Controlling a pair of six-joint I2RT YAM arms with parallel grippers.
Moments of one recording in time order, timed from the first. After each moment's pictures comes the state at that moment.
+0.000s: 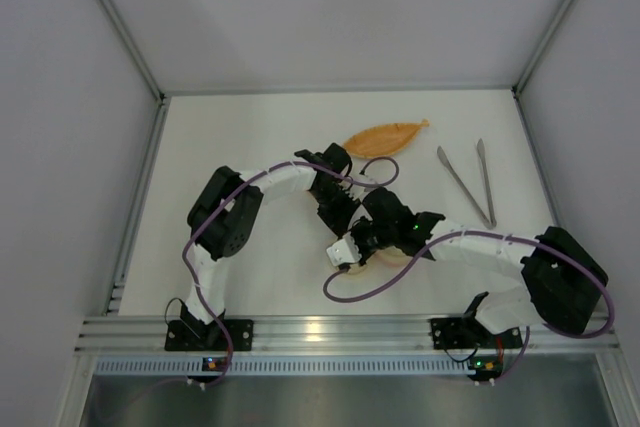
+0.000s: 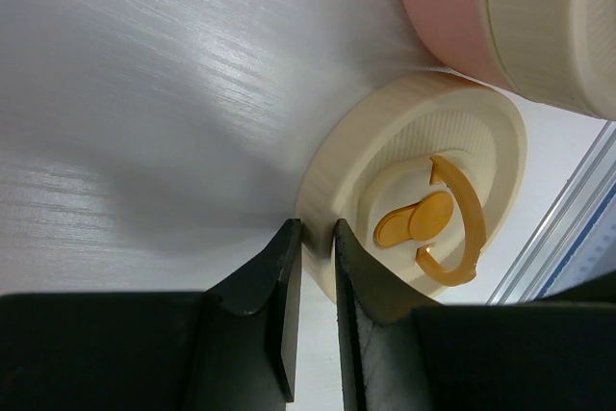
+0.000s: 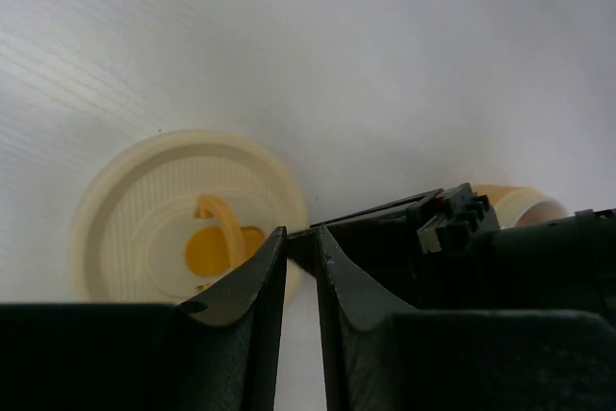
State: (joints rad) left arm -0.70 2.08 1.47 -0.75 0.56 0.24; right arm 0.87 1.36 0.70 -0.14 -0.47 -1.21
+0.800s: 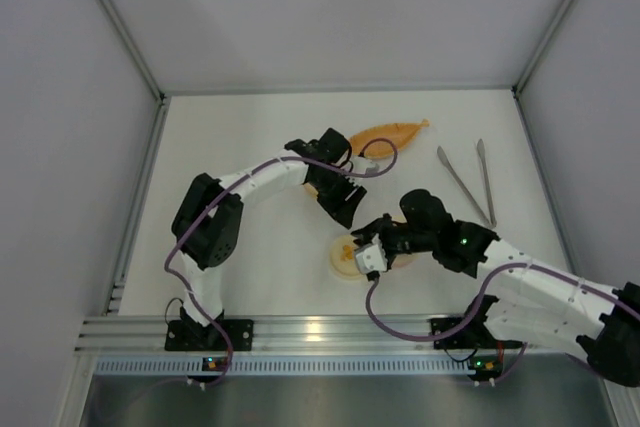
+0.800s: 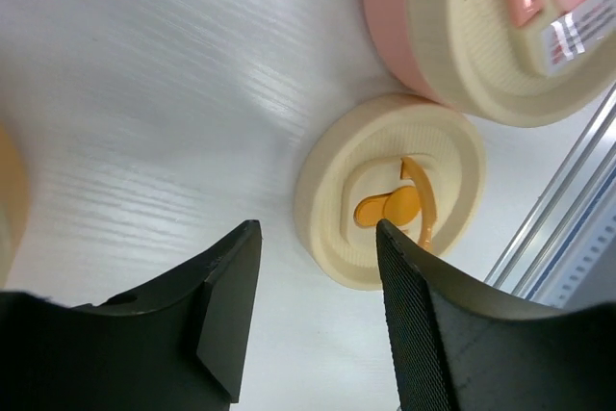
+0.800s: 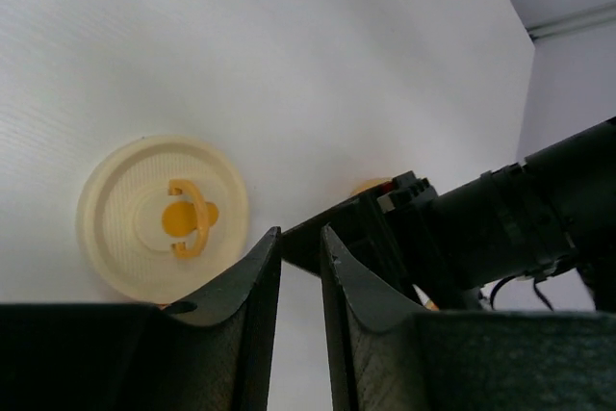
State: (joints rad) left arm -0.70 1.99 1.52 -0.77 0.49 0.18; right arm 0.87 1.01 0.70 -0.29 -0.50 -1.21
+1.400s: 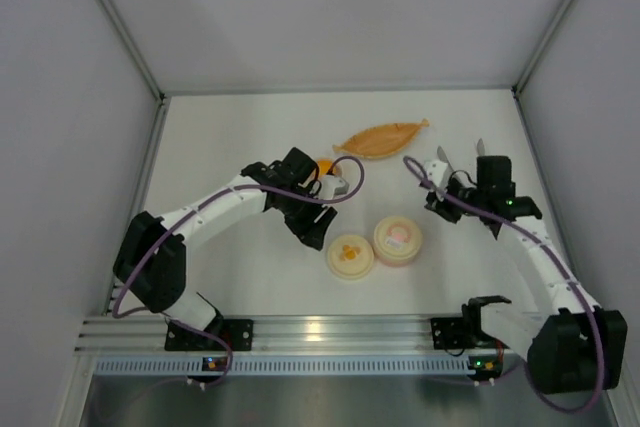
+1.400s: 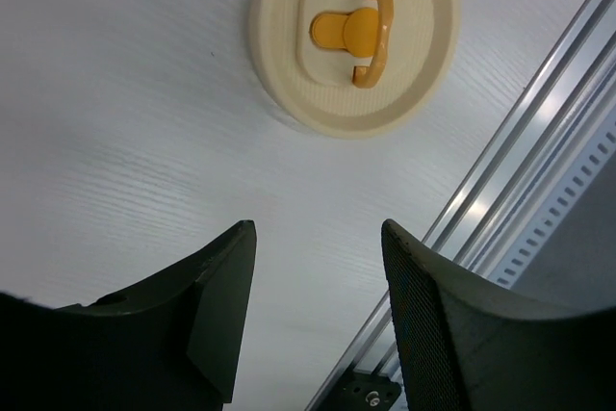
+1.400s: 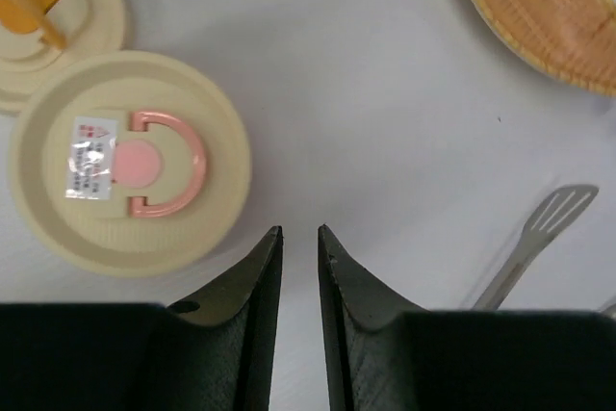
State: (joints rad) left arm -0.68 1.57 1.16 -0.80 0.45 0.16; right arm 0.17 0.98 0.71 -0.55 -0.60 -0.92
